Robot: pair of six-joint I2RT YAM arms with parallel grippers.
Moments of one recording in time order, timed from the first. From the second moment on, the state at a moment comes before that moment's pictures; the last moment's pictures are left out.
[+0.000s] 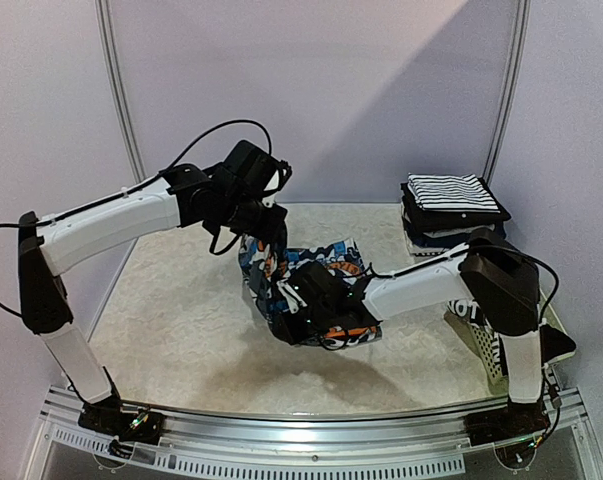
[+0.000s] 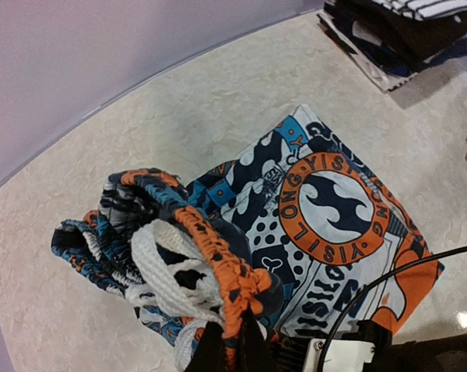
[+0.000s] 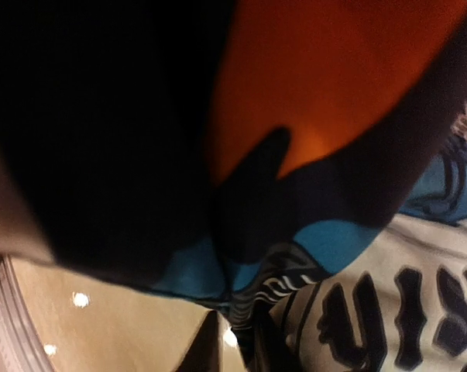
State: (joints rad) left arm -0.85 1.72 1.62 -0.71 -0.36 -0.21; right arm 1.06 2.13 1.36 -0.02 -0.12 0.49
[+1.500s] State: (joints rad) left arm -1.04 2.18 2.12 -0.77 -0.14 -0.01; right arm 0.80 1.77 0.79 0.11 0.15 0.56
